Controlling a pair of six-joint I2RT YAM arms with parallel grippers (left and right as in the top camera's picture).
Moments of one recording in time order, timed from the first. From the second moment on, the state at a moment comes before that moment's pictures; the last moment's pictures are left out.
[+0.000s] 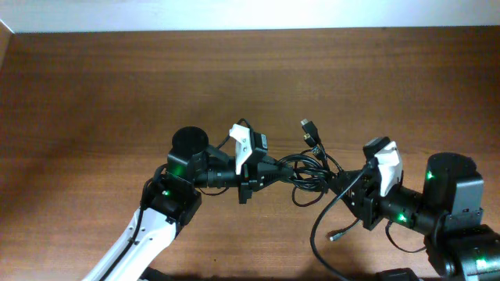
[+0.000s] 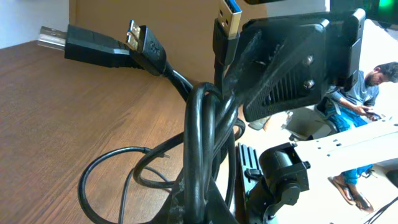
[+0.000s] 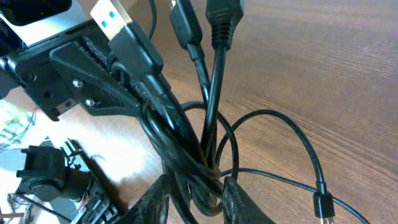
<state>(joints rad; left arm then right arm) -0.46 1.17 0.71 0.23 1.05 -0.12 0.14 0.76 0.99 -0.92 -0.68 -0.02</state>
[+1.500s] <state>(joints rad) -0.46 1.17 0.71 0.13 1.04 -0.12 0.14 0.76 0.99 -1.06 -0.26 0.13</state>
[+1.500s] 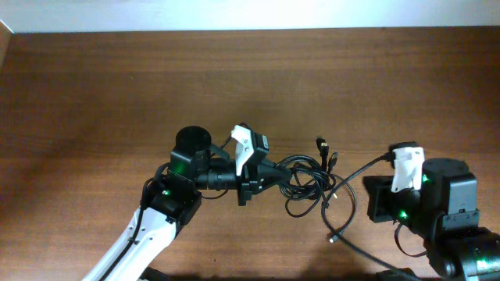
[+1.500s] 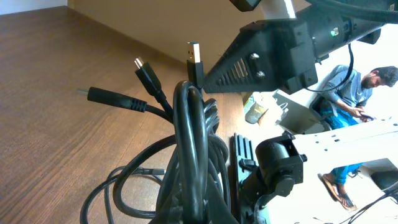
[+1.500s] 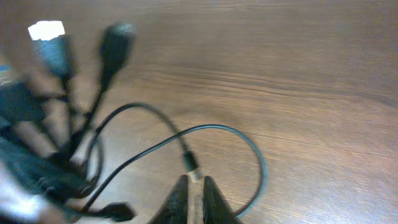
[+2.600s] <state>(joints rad) -0.54 1.17 0.71 0.29 0.62 -0.47 0.14 0.91 1.00 -1.12 -0.46 -0.06</state>
